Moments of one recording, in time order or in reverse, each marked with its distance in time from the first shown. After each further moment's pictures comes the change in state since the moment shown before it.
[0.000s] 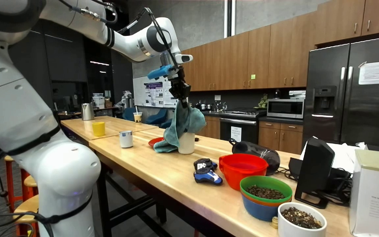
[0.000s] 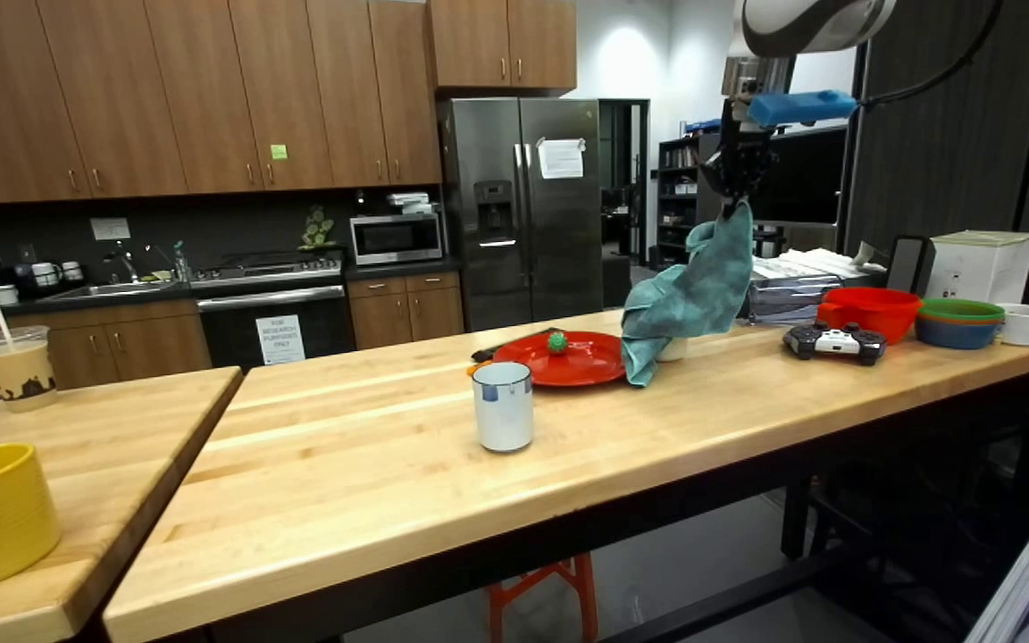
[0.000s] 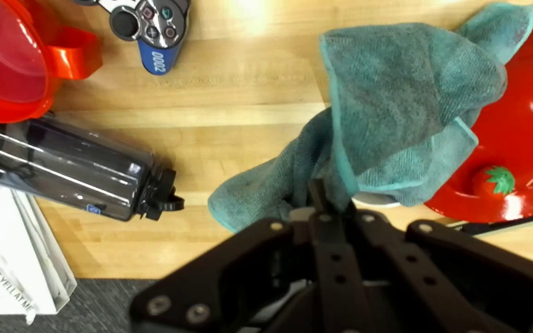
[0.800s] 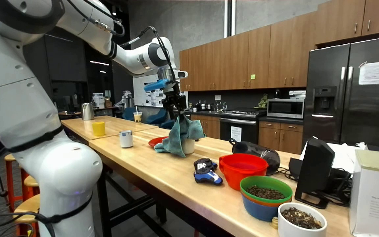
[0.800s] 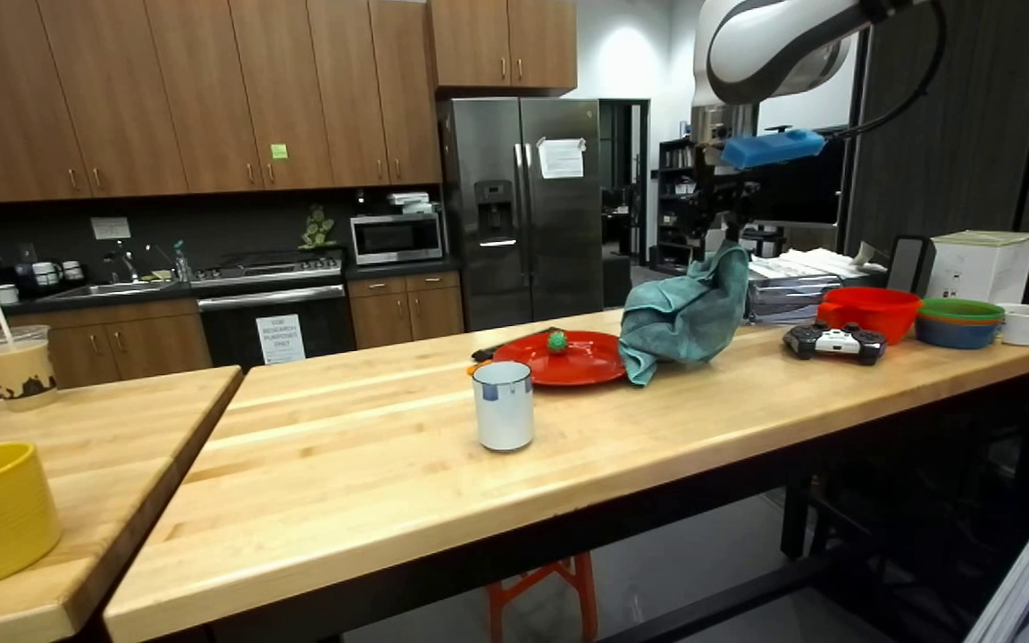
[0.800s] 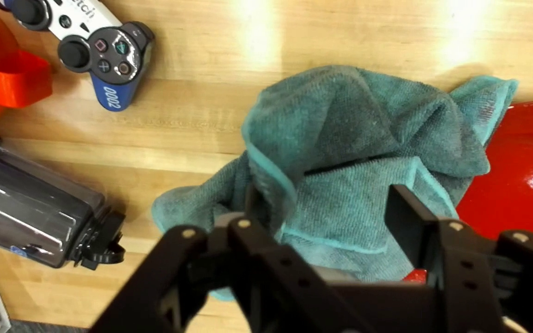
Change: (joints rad) arm 0.039 0.080 0.051 -0.036 -0.005 -0.005 0.000
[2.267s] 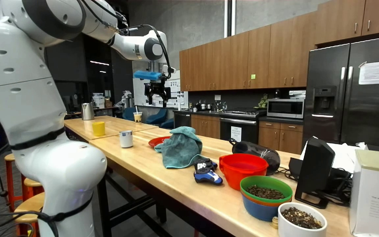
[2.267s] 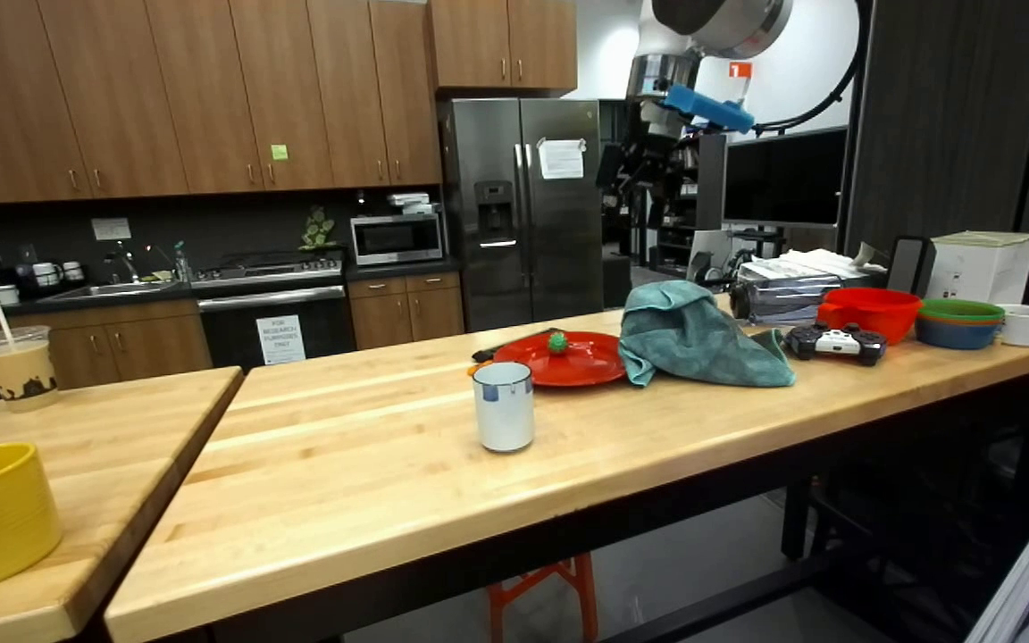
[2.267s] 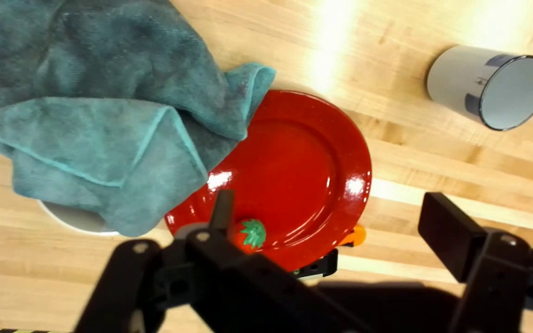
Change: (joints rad) arm 0.152 0.128 0.006 0.241 0.293 -0.097 -0.169
